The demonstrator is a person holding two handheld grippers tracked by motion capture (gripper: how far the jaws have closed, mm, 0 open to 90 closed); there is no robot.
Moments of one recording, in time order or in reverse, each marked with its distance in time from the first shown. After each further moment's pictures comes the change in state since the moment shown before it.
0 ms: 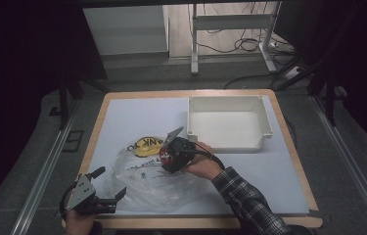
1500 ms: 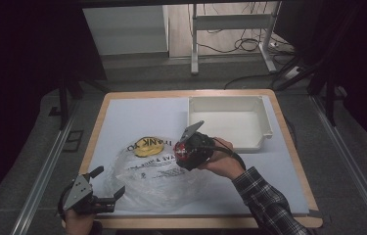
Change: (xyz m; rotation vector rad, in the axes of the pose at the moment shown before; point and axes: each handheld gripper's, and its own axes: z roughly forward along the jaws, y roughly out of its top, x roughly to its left) left arm 0.003 0.000 -0.003 -0.034 0.001 -0.035; right arm -0.007 -0.017 -0.064 -0.012 -0.028 0.003
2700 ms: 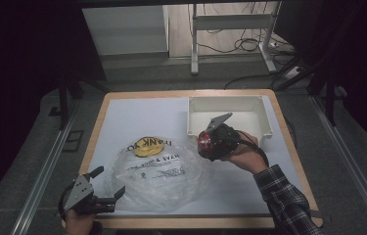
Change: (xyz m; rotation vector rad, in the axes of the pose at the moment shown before) left arm -0.001 0.000 0.001 0.010 0.007 0.011; right arm -0.041 -0.039 -0.041 -0.013 -0.088 0.067
